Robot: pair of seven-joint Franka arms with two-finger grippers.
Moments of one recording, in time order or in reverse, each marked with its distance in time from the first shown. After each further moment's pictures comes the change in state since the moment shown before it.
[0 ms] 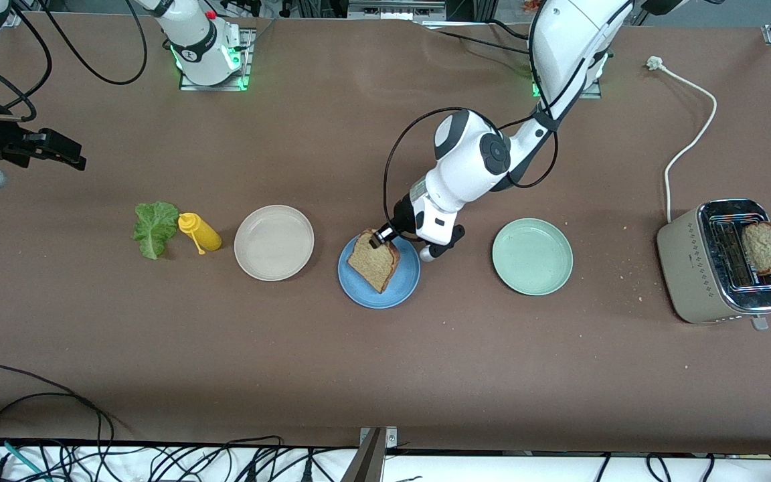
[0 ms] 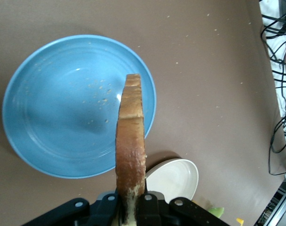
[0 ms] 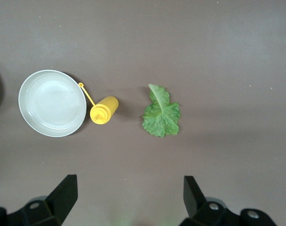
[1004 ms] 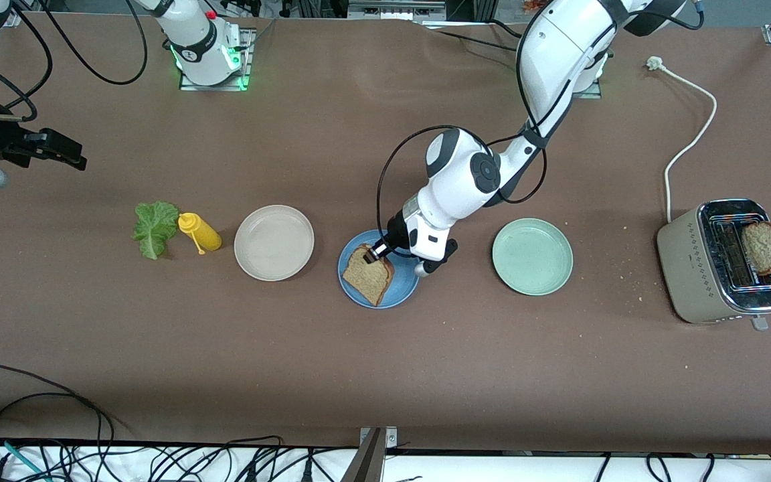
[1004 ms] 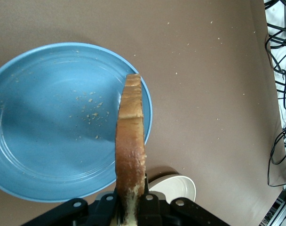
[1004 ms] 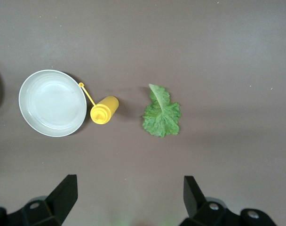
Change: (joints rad) left arm -0.051 0.104 0.052 0.119 0.000 0.000 -0.019; right arm 0.001 0.000 0.000 0.000 0.000 0.000 0.000
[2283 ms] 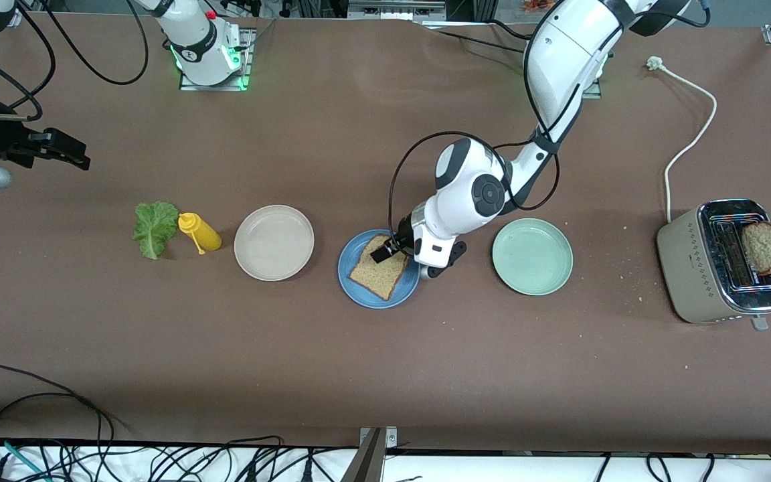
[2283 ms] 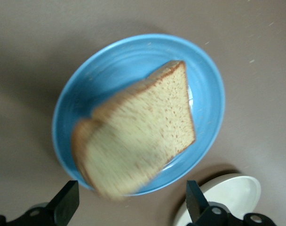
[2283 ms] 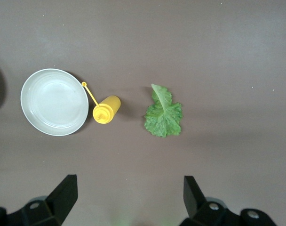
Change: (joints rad) left arm 0.001 -0.002 0.061 0.006 0.029 -0.280 0.002; right arm 0.005 0.000 0.005 0.000 0.000 0.000 -0.001
